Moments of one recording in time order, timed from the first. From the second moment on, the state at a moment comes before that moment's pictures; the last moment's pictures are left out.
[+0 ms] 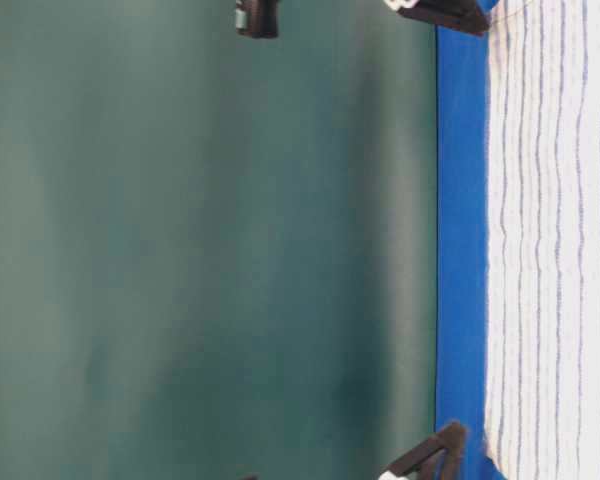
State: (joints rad) left arm 0.55 0.02 1.06 -0.03 -0.49 0.08; right arm -0.63 -0.05 0.99 -0.57 -0.07 0.60
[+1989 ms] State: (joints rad) left arm 0.59 -0.56 0.91 -0.02 -0.10 0.22; right arm -0.65 -0.66 0.89 -0.61 0.15 0.60
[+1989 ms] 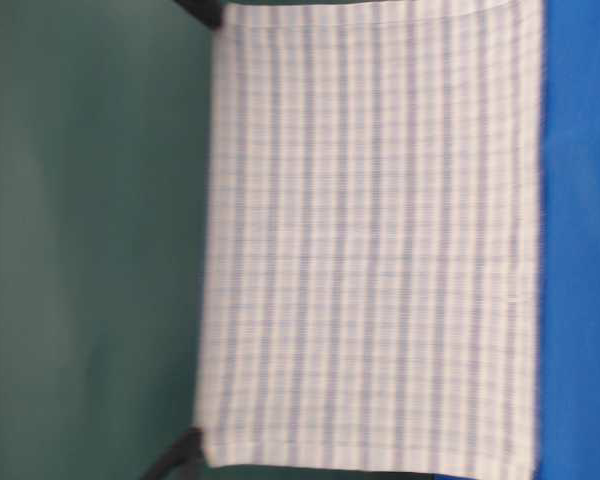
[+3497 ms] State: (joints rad) left arm -0.11 -0.28 1.17 -0.03 -0.16 -0.25; right arm 0.25 -0.25 0.95 -0.50 0.40 1.21
